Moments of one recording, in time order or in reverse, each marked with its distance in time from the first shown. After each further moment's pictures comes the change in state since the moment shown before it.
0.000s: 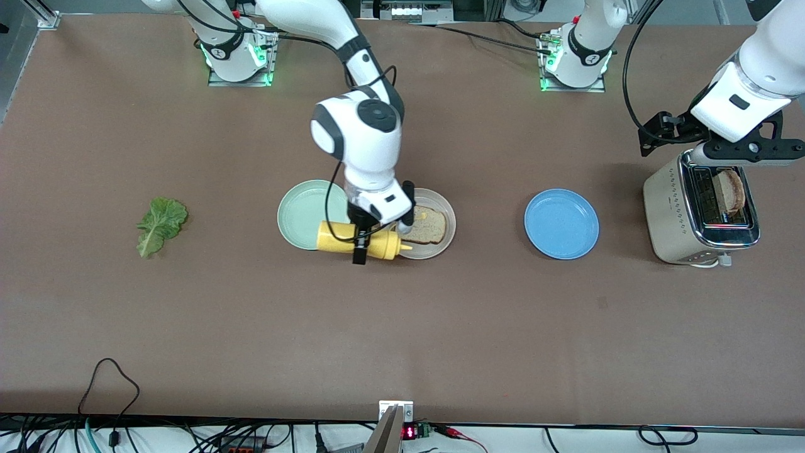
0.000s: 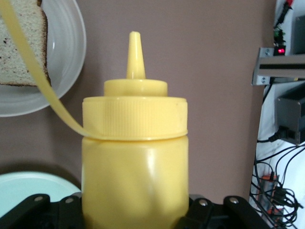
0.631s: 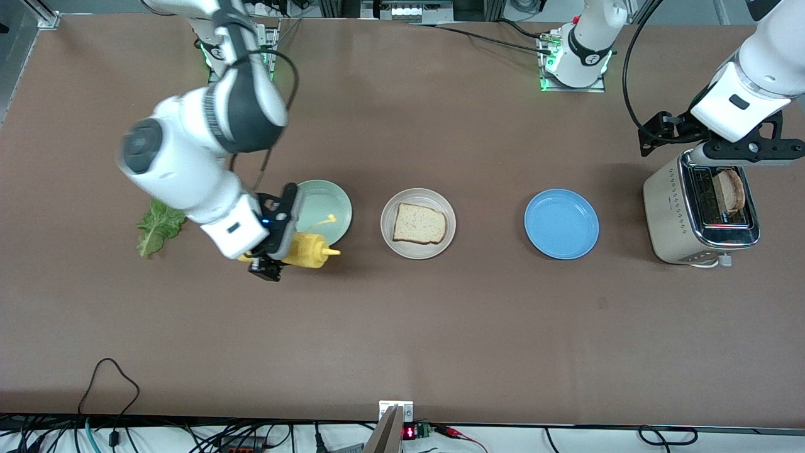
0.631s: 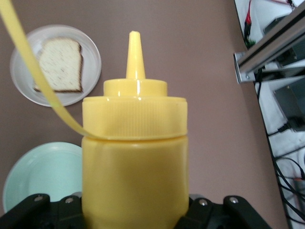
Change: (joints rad) left arm 0.000 0.000 0.000 0.000 0.000 0.000 0.000; right arm -0.293 -0.206 -0.003 0.003 0.550 -0.275 -0.501
